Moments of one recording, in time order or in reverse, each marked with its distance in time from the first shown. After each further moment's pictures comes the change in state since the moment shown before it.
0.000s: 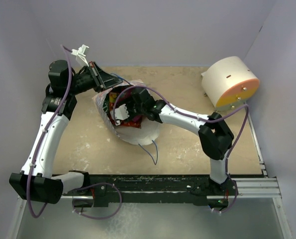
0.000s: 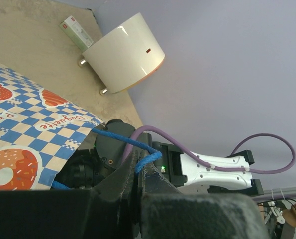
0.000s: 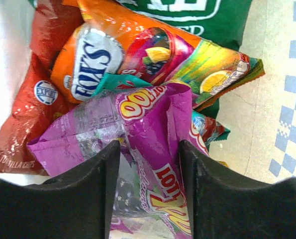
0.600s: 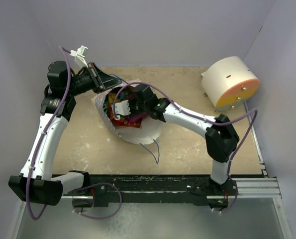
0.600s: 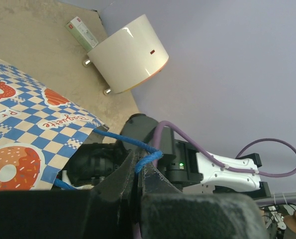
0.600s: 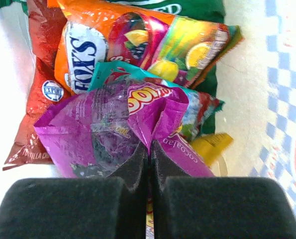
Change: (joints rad) left arm 0.000 -0.019 0.004 -0.045 -0.026 0.010; right arm -0.005 -0.041 0.008 -0.026 0.014 0.135
